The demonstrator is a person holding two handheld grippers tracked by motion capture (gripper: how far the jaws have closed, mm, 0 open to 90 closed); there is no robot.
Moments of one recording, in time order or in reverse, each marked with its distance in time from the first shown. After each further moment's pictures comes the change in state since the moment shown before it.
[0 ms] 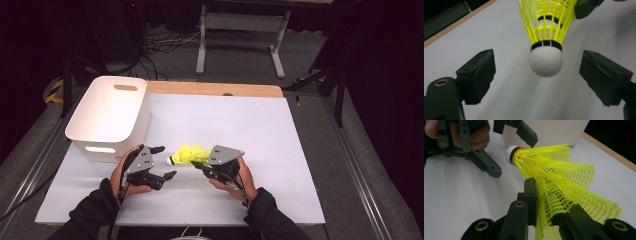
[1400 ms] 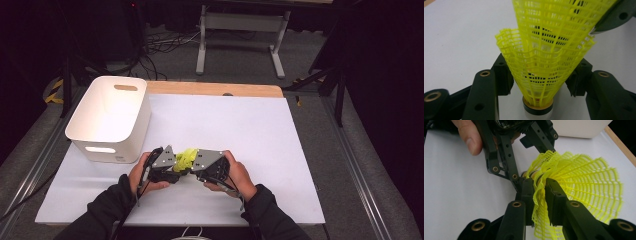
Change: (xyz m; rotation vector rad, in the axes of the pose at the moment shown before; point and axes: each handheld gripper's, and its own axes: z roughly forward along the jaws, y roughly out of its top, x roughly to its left) left arm -0.006 0.010 0.048 0.136 -0.099 0.014; right arm 0.013 0.022 0.014 0.189 0.050 -0.191
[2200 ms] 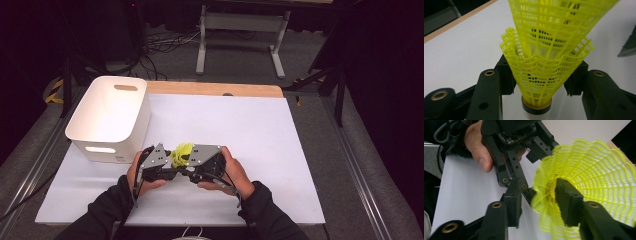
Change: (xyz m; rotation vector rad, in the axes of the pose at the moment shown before) left arm 0.001 -0.003 -0.017 -0.195 0.025 -0.021; right arm -0.001 0.024 -0.008 -0.066 0.041 0.016
